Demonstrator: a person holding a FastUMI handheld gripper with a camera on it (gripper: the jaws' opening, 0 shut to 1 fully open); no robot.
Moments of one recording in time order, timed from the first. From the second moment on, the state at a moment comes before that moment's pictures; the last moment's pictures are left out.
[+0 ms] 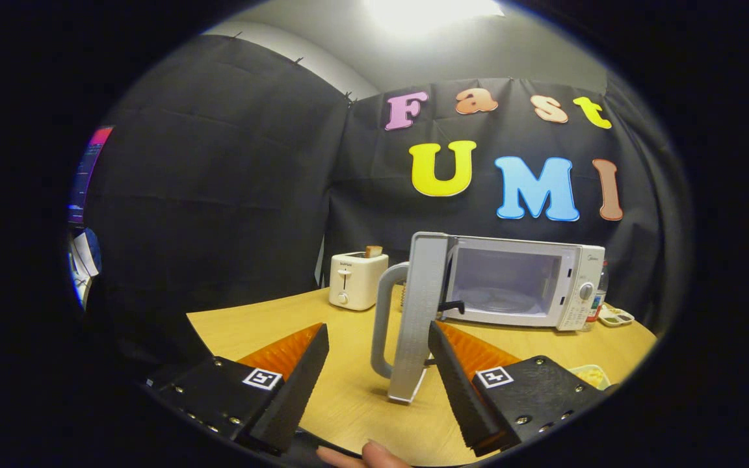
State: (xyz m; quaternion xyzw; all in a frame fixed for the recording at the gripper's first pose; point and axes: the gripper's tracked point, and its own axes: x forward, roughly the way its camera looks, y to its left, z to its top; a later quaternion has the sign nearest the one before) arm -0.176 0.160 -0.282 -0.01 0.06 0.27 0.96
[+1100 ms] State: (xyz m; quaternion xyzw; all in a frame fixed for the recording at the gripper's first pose) arm -0.101 -0.106 -0.426 -0.02 0.22 0.06 0.97
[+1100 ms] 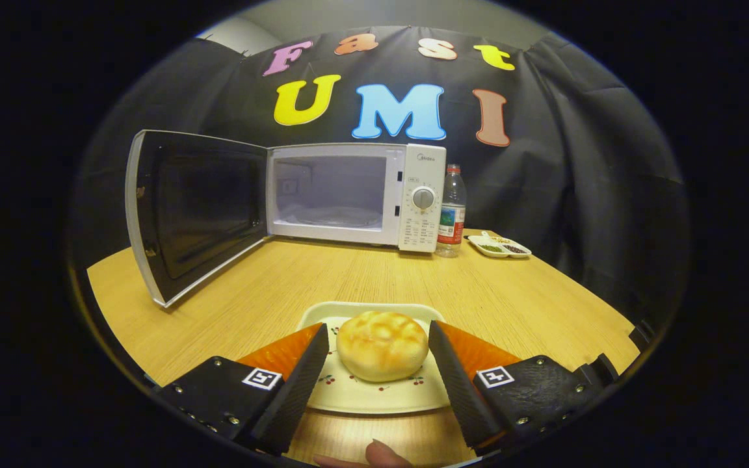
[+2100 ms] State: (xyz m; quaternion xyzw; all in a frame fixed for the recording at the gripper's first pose) arm -0.063 -0.073 -0.365 0.08 0.22 0.11 0.97
